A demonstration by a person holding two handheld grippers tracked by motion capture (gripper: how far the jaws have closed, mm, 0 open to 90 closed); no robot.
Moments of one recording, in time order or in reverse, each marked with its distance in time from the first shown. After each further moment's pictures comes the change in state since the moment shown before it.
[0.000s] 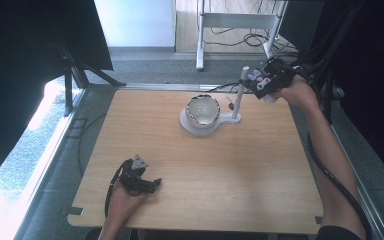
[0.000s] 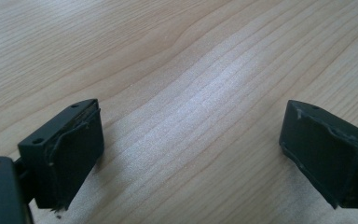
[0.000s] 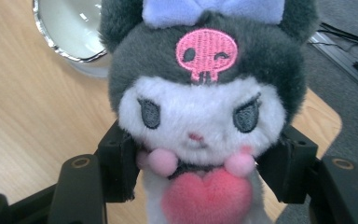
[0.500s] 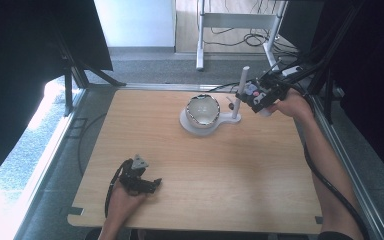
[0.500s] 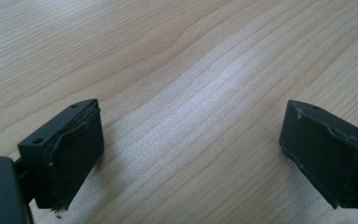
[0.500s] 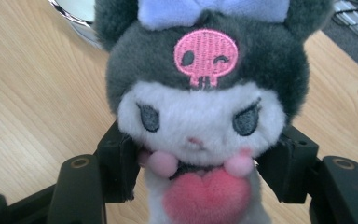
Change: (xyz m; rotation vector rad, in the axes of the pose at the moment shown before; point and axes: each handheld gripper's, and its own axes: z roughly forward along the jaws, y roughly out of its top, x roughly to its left) left arm 0.000 0.000 0.000 -0.002 0.001 0.000; right arm 0.005 -0.024 0.038 0.059 0.065 0.003
